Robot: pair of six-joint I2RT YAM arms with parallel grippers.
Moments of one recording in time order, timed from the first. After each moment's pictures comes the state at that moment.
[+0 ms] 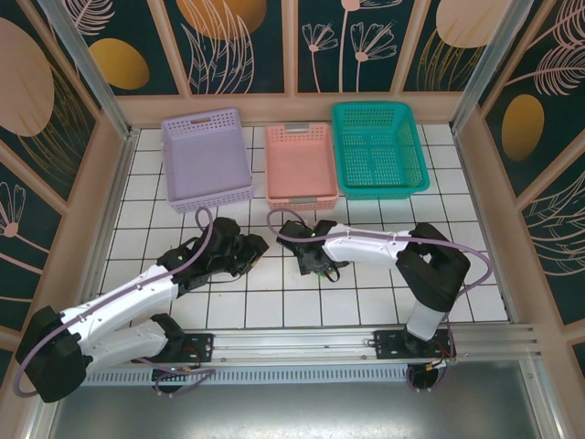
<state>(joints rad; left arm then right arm) -0.77 1.02 0.61 -0.31 0.11 -1.44 1.01 1.73 1.08 -0.84 0.34 0.77</state>
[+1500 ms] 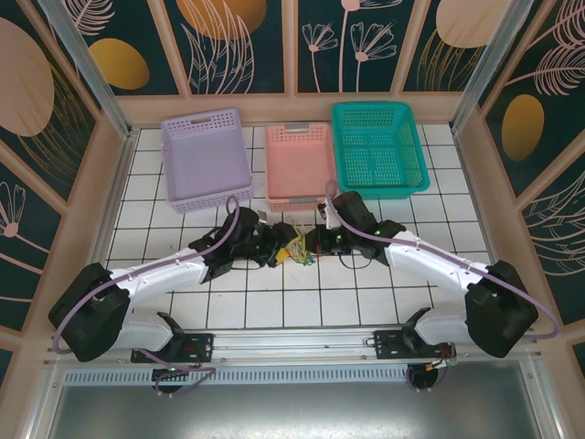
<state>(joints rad) -0.77 1.34 0.64 0.12 0.36 -1.52 0.71 1.29 0.78 -0.29 -0.43 0.71</state>
